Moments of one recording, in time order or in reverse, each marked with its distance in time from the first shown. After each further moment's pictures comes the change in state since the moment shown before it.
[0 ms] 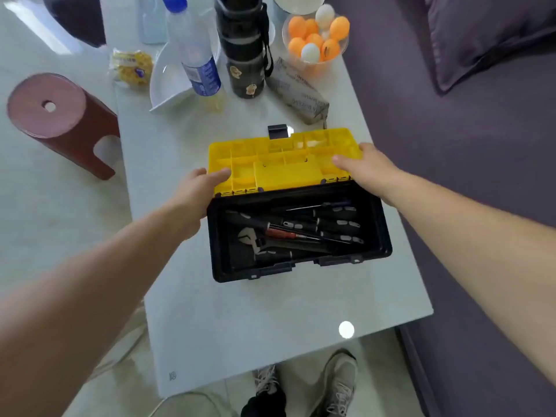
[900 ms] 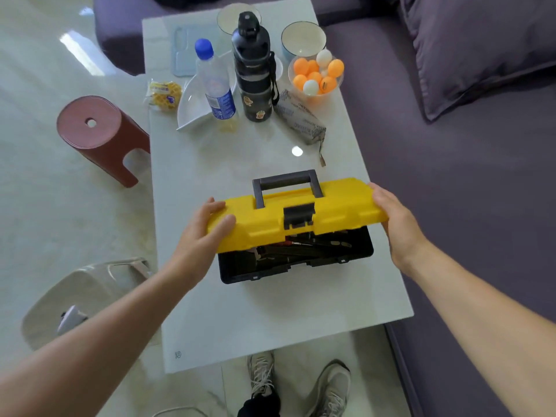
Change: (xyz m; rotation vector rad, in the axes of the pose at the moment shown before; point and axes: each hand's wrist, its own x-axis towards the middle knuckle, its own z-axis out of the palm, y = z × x) left_hand -0.105 -0.057 -0.003 0.111 0.038 0.481; right_hand -0.106 0.055 -0.024 0.639 -0.047 -0.123
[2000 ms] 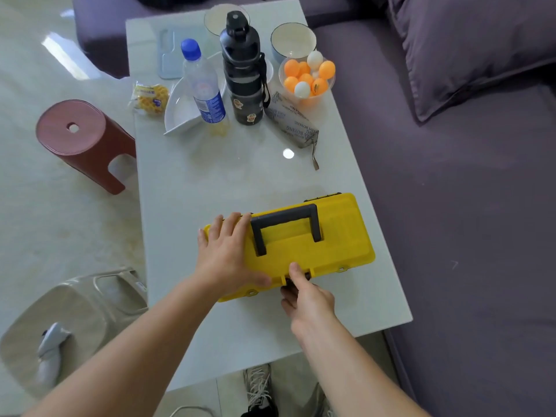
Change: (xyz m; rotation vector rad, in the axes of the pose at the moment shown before) left_hand 0.024 -0.017 0.045 0.914 -0.143 0.149; right_hand -0.063 0.071 0.149 0.596 0.412 0.608
